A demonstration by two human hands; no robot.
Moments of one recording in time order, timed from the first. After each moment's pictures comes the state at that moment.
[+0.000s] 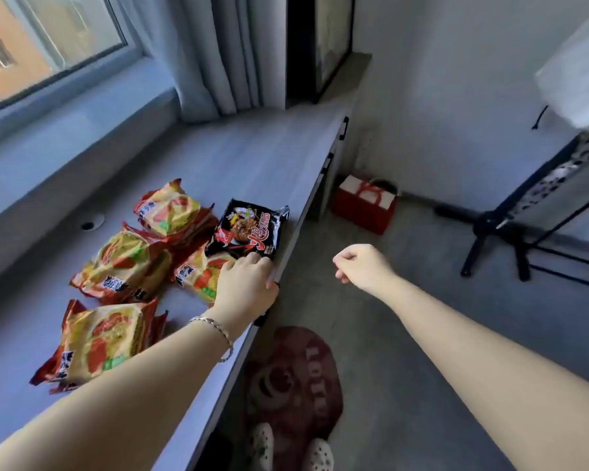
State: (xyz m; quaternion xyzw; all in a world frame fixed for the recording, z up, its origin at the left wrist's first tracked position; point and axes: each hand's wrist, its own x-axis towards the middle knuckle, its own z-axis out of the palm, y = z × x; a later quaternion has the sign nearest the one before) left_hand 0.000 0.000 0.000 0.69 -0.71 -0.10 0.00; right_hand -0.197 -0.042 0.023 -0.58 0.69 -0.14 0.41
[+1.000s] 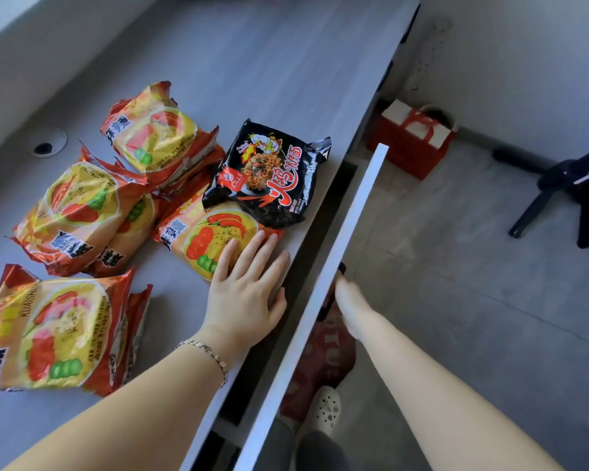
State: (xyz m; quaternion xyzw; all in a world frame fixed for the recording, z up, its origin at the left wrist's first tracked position) left_hand 0.032 0.014 -0.107 0.65 -0.76 0.01 0.00; right_hand -0.136 -0.041 -0.181 -0.23 0.72 -0.10 0.65
